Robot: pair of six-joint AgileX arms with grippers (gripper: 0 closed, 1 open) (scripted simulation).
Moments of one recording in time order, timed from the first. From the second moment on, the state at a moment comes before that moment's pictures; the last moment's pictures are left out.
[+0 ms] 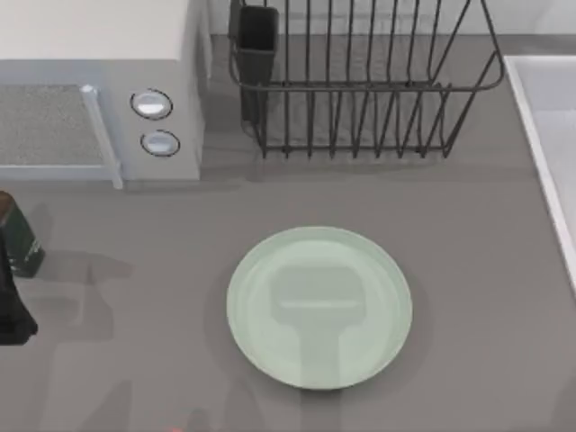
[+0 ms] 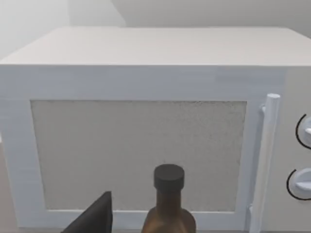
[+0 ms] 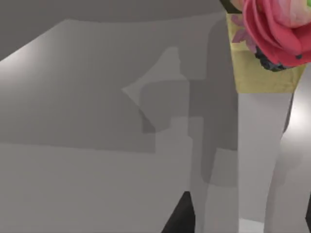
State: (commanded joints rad) left arm 0.00 0.00 0.00 0.00 0.00 0.00; right arm -0.48 1.51 0.75 -0.81 0.01 -1.59
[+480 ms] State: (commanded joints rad) left arm 0.00 0.00 0.00 0.00 0.00 0.00; right arm -0.48 1.37 0.95 -1.15 0.01 -1.59
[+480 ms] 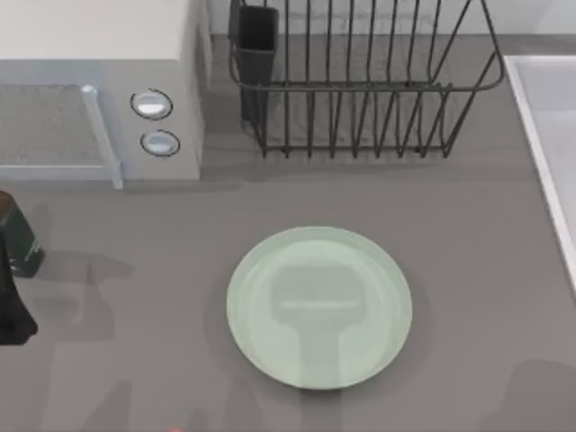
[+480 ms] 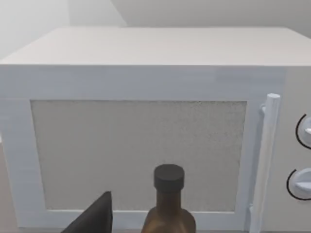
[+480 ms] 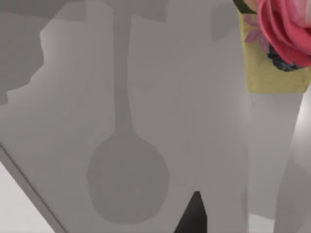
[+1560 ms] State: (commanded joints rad) left arm 0.00 0.00 0.00 0.00 0.00 0.00; right arm -0.01 1.73 1.30 -1.19 0.00 -2.51
